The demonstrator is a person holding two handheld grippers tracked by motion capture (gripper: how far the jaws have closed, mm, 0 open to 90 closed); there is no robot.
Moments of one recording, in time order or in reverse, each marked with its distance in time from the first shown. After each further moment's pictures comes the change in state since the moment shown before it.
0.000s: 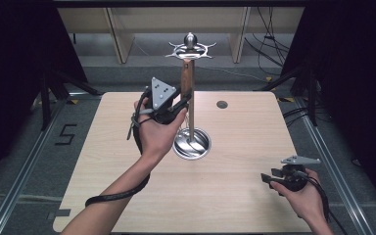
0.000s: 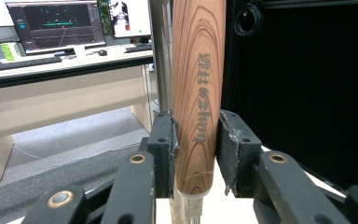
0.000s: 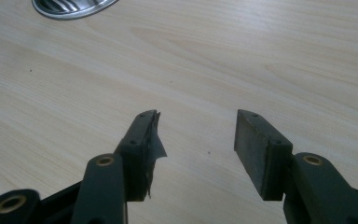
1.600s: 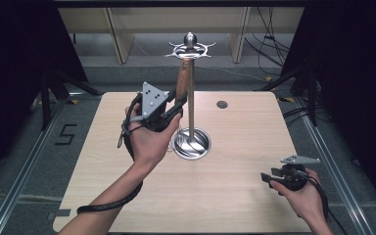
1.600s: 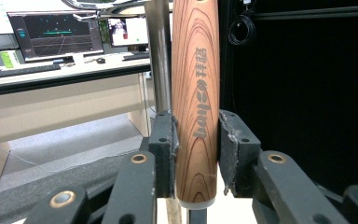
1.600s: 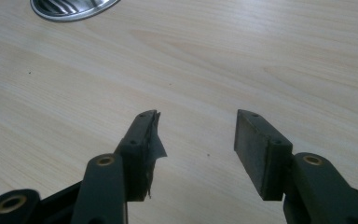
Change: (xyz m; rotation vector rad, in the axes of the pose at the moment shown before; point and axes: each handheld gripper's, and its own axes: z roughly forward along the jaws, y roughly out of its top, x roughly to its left) left arm -0.002 0.005 -0.028 -0.034 -0.010 -0.006; right arm -0.002 0.001 0.002 -0.027 -0.004 -0.037
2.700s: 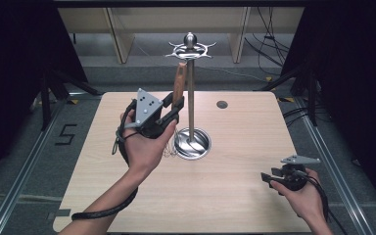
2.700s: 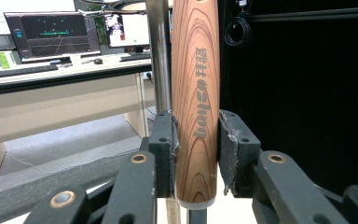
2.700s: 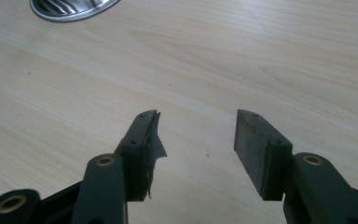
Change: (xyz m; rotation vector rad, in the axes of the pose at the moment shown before) left arm 0.001 -0.007 -0.013 -0.008 -0.027 -0.009; right arm 0.000 0.000 0.000 -0.001 -0.002 -0.002
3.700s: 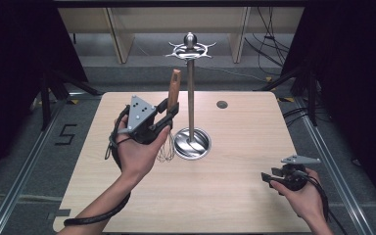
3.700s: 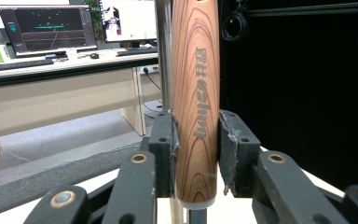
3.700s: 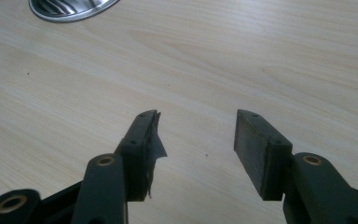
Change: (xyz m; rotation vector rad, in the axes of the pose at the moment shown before) left arm 0.009 -0.011 -0.012 0.013 -0.008 0.001; right arm 0.001 0.001 -0.002 0.013 0.000 0.022
